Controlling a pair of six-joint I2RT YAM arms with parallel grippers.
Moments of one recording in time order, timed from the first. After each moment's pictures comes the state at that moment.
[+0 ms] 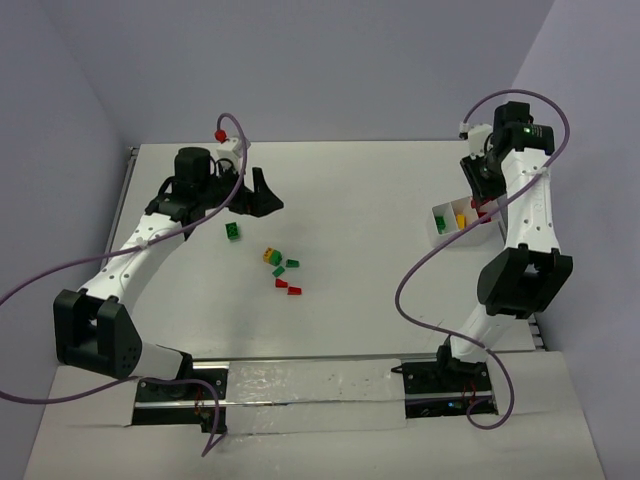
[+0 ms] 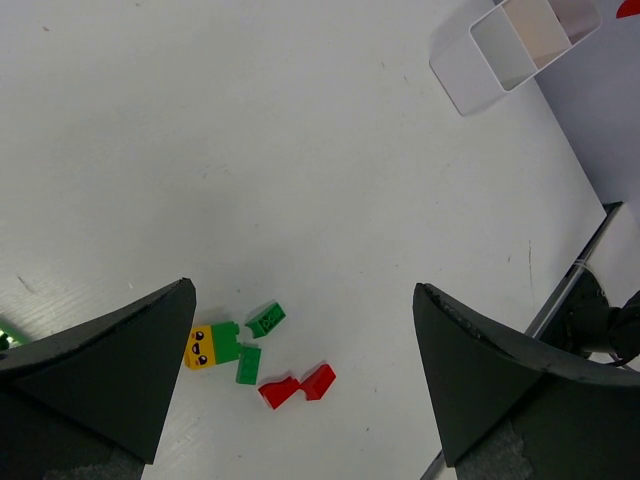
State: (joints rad) left arm -0.30 1.41 1.17 -0.27 0.55 -0.23; right arm -0.20 1.71 1.88 -1.33 0.02 -0.52
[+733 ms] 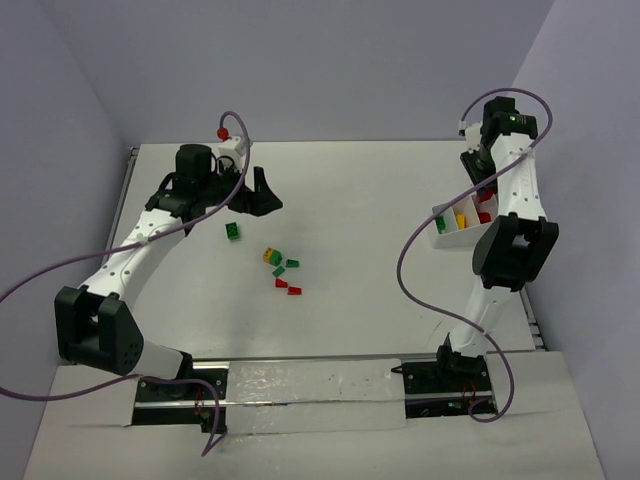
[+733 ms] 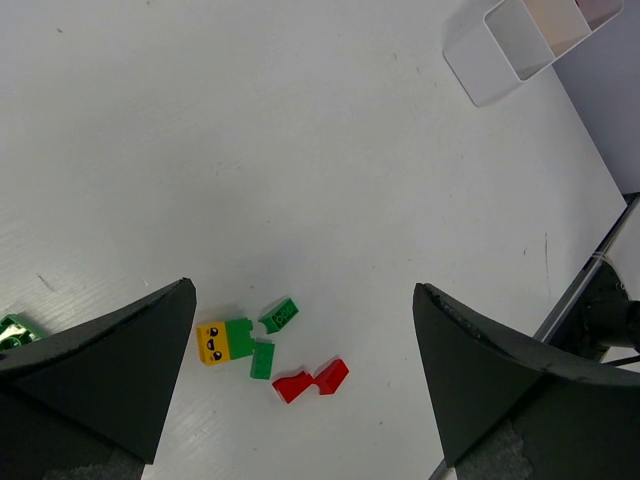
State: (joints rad) left arm -0.30 1.43 1.21 -0.33 0.54 -0.18; right arm -0.20 1.95 2.03 -1.29 0.17 -0.49
